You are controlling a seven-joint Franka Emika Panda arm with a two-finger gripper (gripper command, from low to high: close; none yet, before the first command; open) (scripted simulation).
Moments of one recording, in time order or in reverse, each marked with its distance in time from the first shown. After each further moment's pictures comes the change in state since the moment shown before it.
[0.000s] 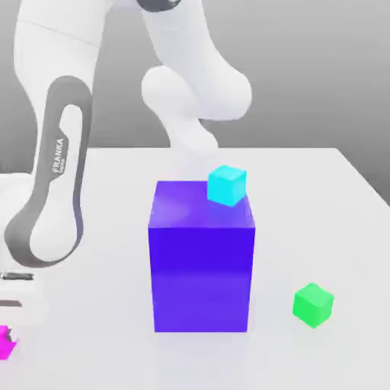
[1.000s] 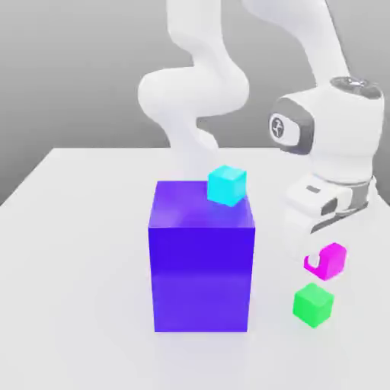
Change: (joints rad) arm 0.796 -0.500 0.408 -0.466 -0.316 -0.005 0.849
